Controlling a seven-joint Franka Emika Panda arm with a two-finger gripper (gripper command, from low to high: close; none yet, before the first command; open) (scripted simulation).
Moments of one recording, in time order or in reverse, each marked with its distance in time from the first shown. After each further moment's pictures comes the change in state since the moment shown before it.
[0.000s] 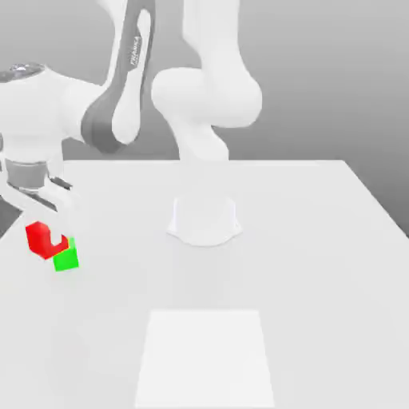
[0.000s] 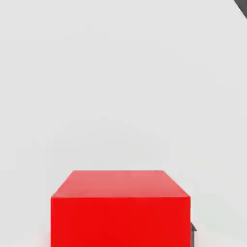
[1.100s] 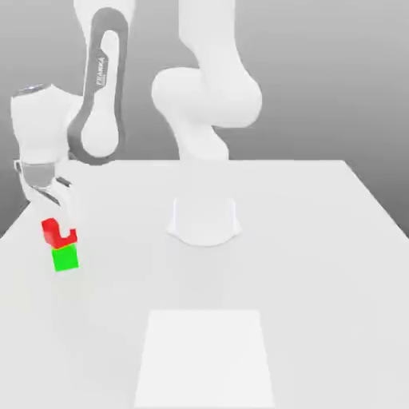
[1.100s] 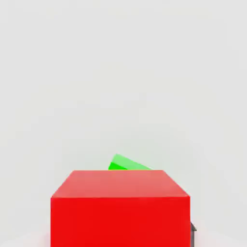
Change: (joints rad) arm 0.061 0.188 -0.200 -0.072 0.301 0.246 -0.323
